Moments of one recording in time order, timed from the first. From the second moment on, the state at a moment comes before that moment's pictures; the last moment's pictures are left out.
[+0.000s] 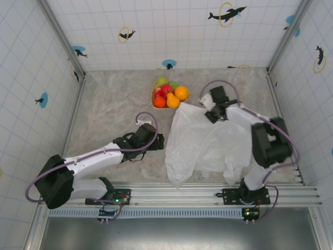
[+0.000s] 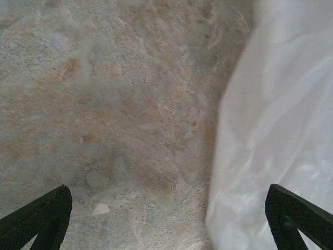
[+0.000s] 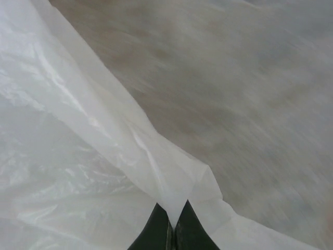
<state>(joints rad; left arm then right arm) -0.85 1.24 0.66 -0.32 -0.20 -0.72 0.31 1.65 1.06 -0.42 0.09 -0.44</state>
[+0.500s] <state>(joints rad) -0.85 1.24 0.71 -0.26 -0.21 -0.71 -0.24 1.64 1.04 -0.42 -0.08 0.10</state>
